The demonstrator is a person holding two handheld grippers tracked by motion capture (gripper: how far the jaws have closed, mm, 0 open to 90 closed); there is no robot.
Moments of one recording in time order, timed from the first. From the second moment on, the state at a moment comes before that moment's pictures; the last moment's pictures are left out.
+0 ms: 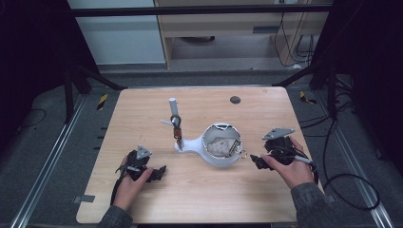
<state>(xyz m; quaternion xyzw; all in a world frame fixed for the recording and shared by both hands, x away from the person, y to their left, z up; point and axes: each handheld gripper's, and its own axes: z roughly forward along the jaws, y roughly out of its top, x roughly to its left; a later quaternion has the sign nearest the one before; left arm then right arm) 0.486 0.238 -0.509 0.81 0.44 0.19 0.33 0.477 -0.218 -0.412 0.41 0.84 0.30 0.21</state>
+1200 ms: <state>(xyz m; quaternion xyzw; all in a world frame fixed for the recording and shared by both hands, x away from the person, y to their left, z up) 0.486 0.238 -0.509 0.81 0.44 0.19 0.33 0.501 -0.249 -0.487 0.51 0.78 0.31 0.19</state>
